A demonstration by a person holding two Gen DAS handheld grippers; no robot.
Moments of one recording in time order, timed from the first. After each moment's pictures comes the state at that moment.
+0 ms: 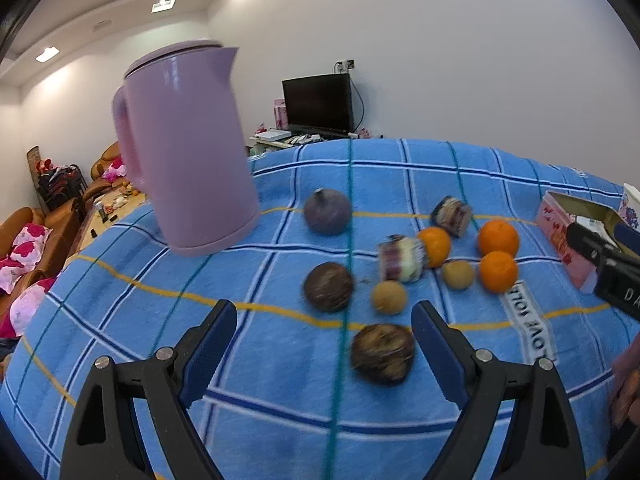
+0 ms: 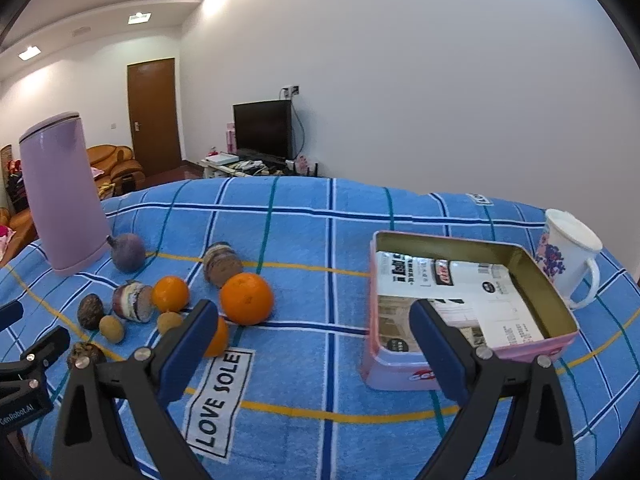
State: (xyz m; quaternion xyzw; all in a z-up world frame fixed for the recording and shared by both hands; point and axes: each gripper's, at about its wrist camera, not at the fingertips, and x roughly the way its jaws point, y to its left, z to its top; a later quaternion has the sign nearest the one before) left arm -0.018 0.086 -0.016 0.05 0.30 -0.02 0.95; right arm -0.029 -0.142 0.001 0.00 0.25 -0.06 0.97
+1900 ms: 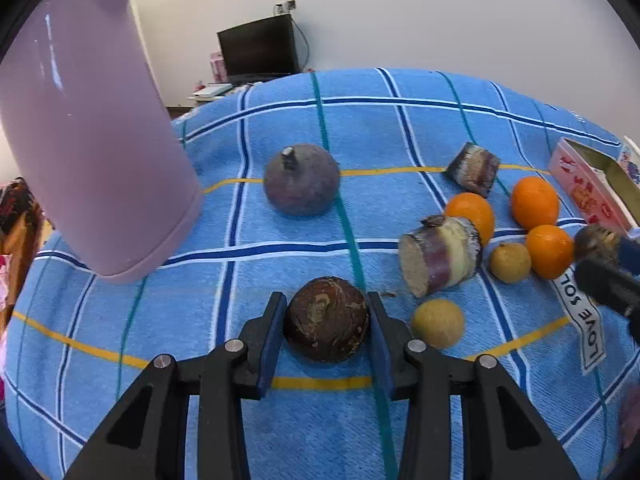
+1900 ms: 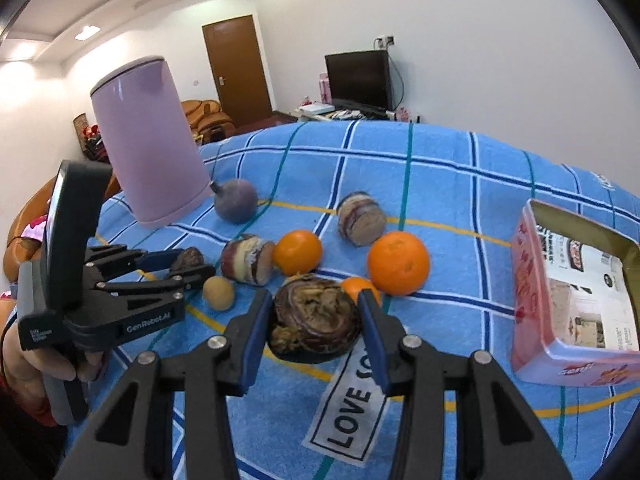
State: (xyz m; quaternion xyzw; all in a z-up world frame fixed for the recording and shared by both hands) left arm 0.076 0.091 -0.043 0.10 0.41 -0.11 0.90; right arm 0.002 -0.090 -0.014 0.02 0.34 0.11 0.93
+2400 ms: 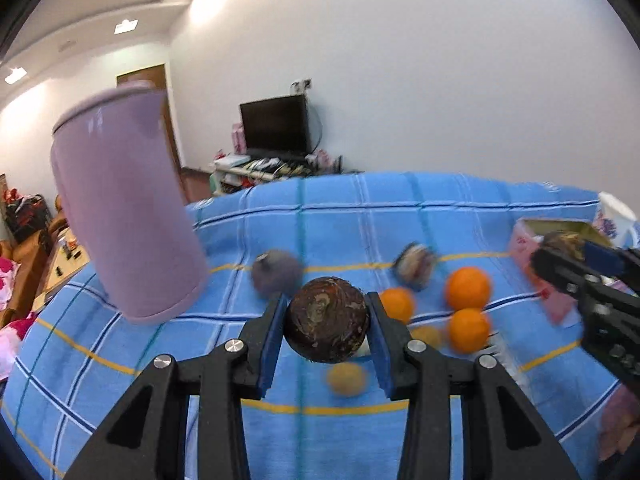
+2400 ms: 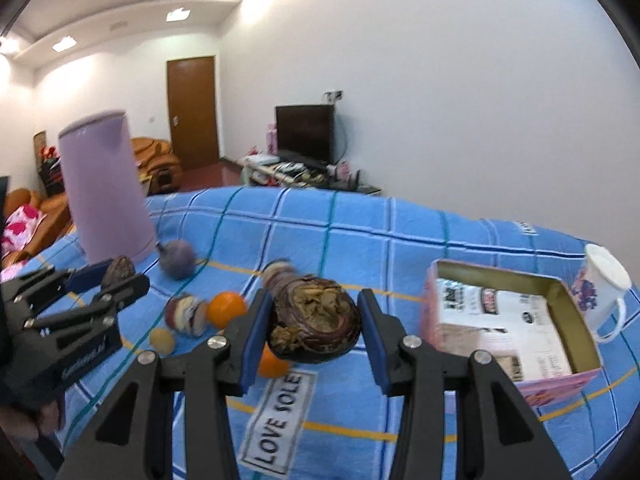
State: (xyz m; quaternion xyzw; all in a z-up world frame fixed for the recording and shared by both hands) left arm 0.016 0.053 0.011 0.06 0.26 -0.11 0.96; right arm -0.014 -0.116 0.019 -0.01 0.24 0.00 0.97
